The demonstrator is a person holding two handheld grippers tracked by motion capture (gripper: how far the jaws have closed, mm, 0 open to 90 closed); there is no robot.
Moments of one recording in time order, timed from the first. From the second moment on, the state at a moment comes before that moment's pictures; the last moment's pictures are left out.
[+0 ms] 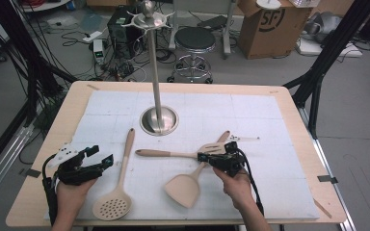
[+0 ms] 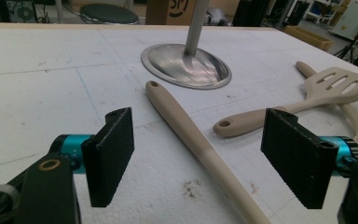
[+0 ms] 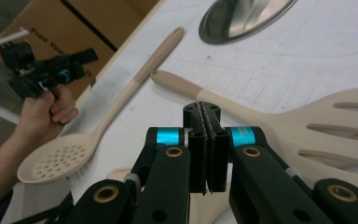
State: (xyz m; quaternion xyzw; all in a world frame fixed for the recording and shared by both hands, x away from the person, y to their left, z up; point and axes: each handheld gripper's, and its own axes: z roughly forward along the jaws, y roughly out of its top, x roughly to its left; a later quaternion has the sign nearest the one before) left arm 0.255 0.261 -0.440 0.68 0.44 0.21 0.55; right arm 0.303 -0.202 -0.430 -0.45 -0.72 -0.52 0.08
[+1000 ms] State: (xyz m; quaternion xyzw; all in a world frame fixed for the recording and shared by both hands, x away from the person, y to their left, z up) left arm 0.254 0.261 -0.439 0.68 0.44 0.21 0.56; right arm 0.307 -0.164 -0.451 -0.46 -0.76 -0.44 0.09
